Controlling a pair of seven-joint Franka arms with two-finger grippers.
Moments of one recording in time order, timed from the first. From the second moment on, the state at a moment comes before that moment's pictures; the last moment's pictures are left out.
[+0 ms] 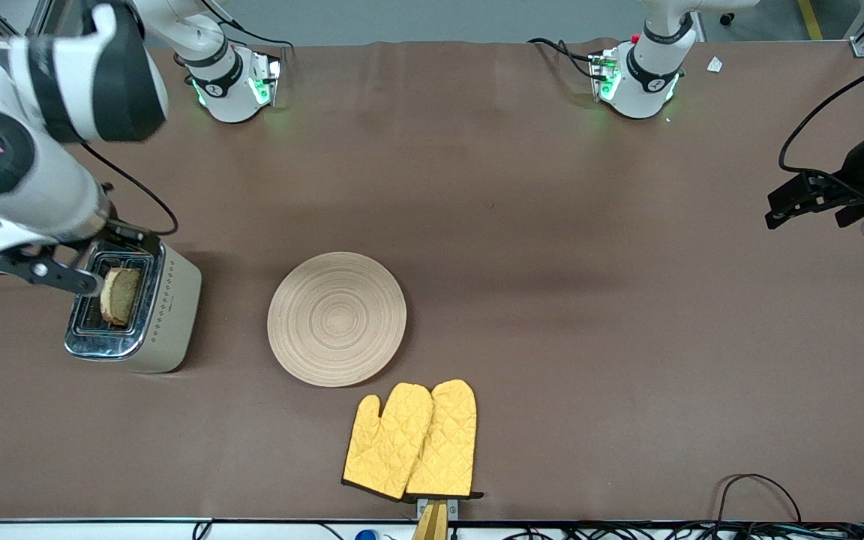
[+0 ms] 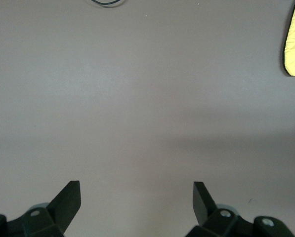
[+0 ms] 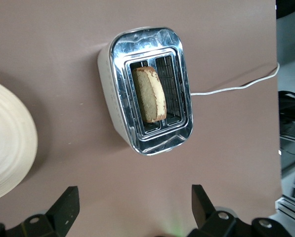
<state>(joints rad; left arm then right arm) -0.10 0.08 0.03 -1.46 -0.01 1.58 -0.08 0.29 0.21 -0.09 -1.40 -0.25 1.39 0.47</state>
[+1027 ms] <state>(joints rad) -0.10 0.08 0.03 -1.46 -0.01 1.58 -0.08 0.04 0.05 -0.08 -1.43 -0.01 1.39 0.00</state>
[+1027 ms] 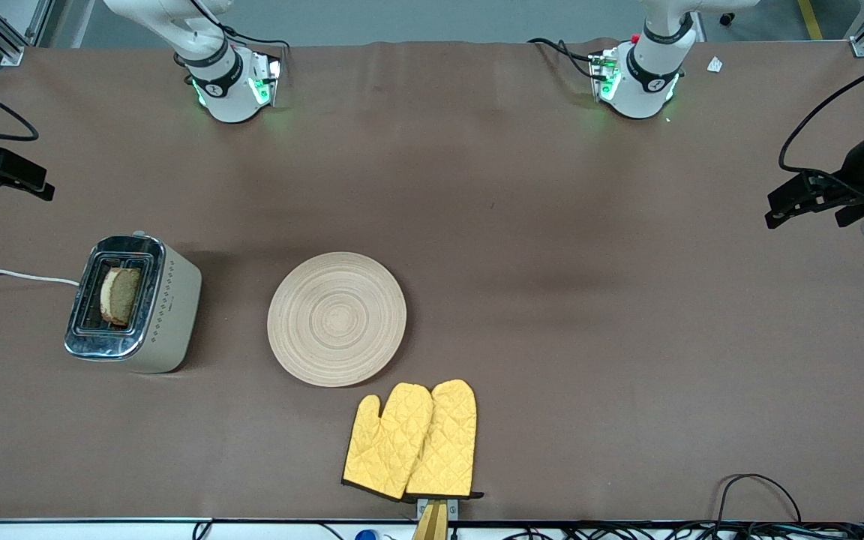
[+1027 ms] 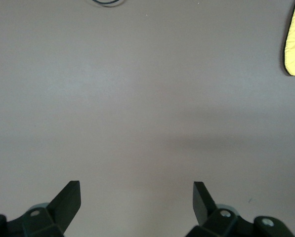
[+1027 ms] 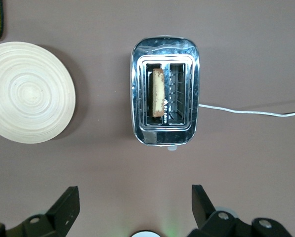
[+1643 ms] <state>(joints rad) -0.10 0.08 0.03 -1.46 -0.01 1.58 -0.08 0.03 -0.08 -0.08 -1.59 0.00 1.48 -0.08</state>
